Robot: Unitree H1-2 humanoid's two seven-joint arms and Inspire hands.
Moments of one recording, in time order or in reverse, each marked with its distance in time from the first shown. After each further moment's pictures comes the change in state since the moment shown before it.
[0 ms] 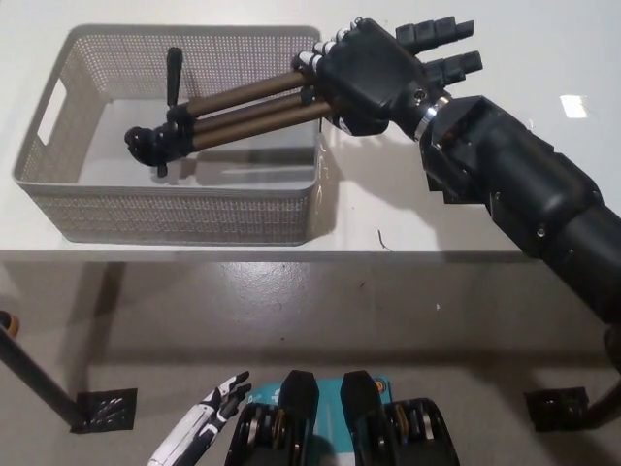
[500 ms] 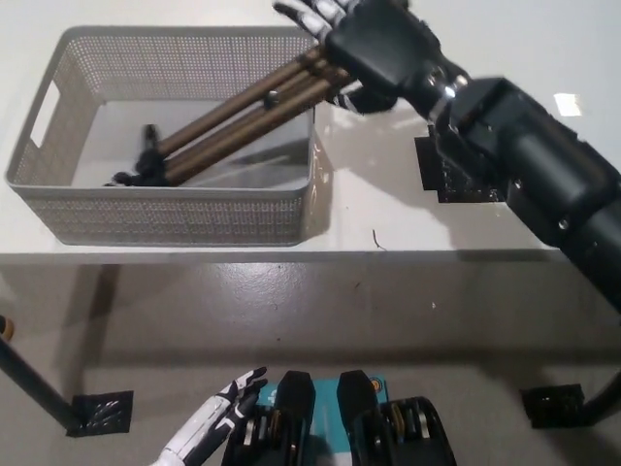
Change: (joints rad) left_arm -0.037 0.001 -0.037 0.009 0.030 0.004 -0.017; right_arm -0.044 -0.020 -0.066 -0.131 -0.019 -0.008 0.005
